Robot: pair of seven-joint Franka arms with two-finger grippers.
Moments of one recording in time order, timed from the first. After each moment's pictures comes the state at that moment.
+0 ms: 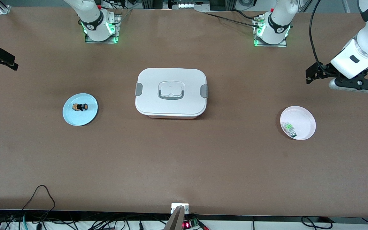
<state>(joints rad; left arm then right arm) -0.10 -0.02 0.00 -1.71 0.03 1.65 0.01 0.05 -0.02 -0.10 -1.56 -0.05 1.48 -0.01</state>
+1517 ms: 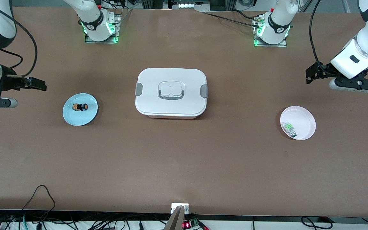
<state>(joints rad) -0.10 -0.02 0.00 -1.70 0.03 1.65 0.01 0.08 0.19 -0.09 -1.56 -0.04 1.53 -0.01</state>
